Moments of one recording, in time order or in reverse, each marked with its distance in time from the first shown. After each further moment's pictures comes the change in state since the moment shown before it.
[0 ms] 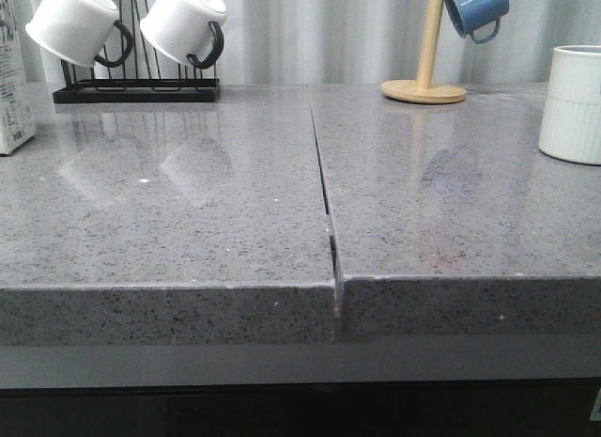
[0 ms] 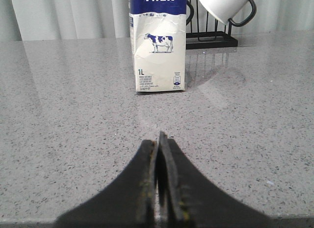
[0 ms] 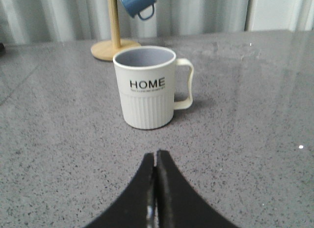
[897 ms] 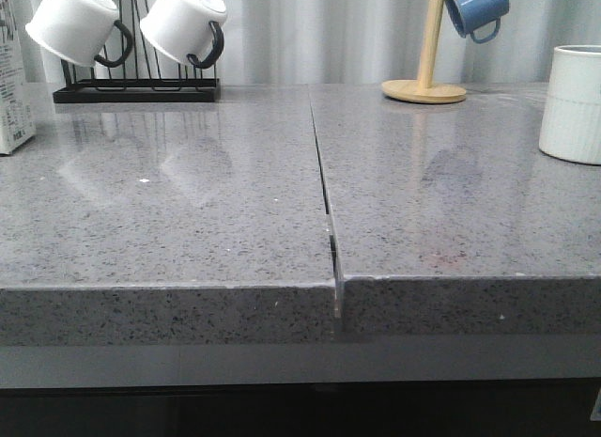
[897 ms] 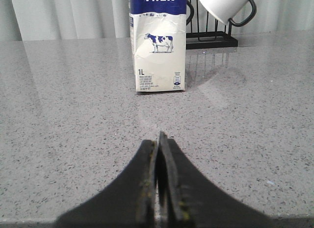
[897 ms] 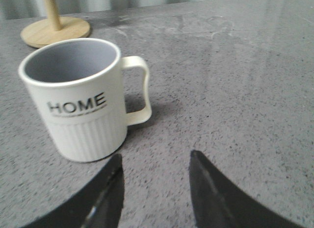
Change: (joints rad) left arm 0.000 0.000 0.000 0.000 0.000 0.000; right arm -0.136 0.657 -0.158 0.000 -0.395 0.000
